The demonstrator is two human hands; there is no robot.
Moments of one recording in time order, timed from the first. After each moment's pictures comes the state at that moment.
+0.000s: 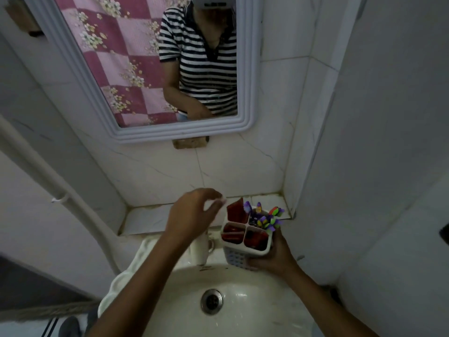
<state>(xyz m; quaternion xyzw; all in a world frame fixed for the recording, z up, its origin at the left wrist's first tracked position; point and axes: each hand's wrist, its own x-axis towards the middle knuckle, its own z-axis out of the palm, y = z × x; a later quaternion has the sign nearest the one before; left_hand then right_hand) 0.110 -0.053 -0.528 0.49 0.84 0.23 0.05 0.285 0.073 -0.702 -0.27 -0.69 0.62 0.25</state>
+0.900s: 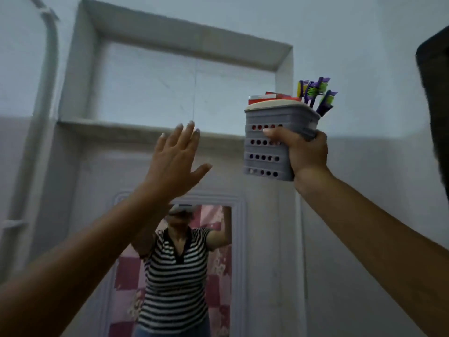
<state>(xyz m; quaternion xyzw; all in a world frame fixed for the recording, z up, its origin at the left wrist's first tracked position) 0.045 -0.057 -0.037 0.49 0.65 0.24 -0.53 0.262 0.068 -0.014 -0.12 -0.55 0.39 0.73</state>
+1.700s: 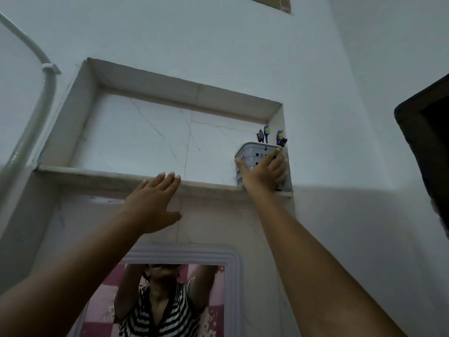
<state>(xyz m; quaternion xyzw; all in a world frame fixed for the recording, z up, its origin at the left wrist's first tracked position) -0.004 -0.043 0.013 0.50 0.72 0.16 -0.45 0.156 0.154 0.097 -0.34 -0.59 0.04 0.73</state>
